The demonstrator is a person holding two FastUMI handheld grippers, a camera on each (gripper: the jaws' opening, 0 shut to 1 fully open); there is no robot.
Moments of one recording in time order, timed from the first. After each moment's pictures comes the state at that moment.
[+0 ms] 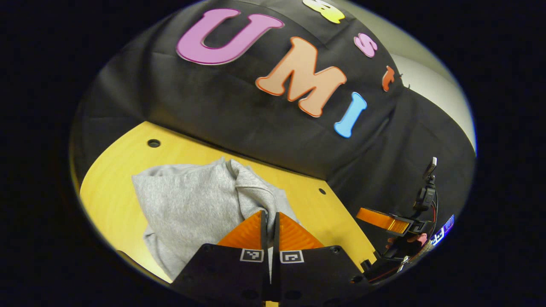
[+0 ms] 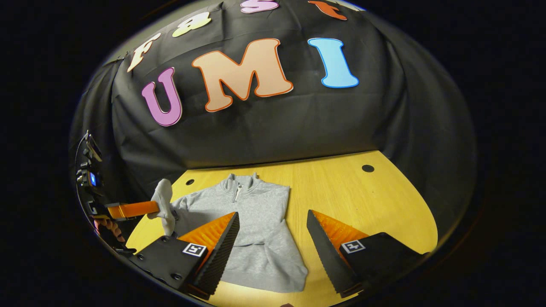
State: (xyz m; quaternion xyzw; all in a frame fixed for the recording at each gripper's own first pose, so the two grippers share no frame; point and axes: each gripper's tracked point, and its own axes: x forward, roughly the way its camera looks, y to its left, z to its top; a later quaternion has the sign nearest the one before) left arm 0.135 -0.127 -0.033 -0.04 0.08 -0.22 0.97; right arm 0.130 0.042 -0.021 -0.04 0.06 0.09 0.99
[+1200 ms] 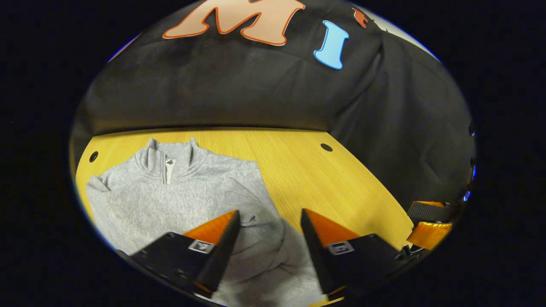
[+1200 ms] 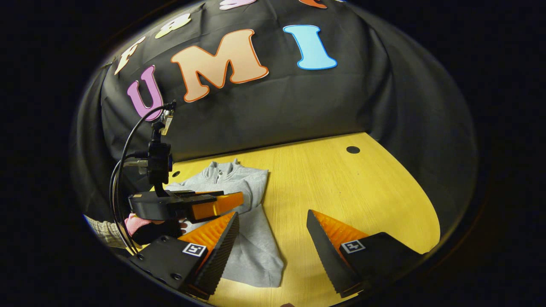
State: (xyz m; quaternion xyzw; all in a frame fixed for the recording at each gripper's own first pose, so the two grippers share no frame) left arm 0.264 -0.242 -0.154 0.11 0.19 -0.20 0.96; right arm 0.142 -0.015 -0.069 -0.02 0.10 0.07 0.99
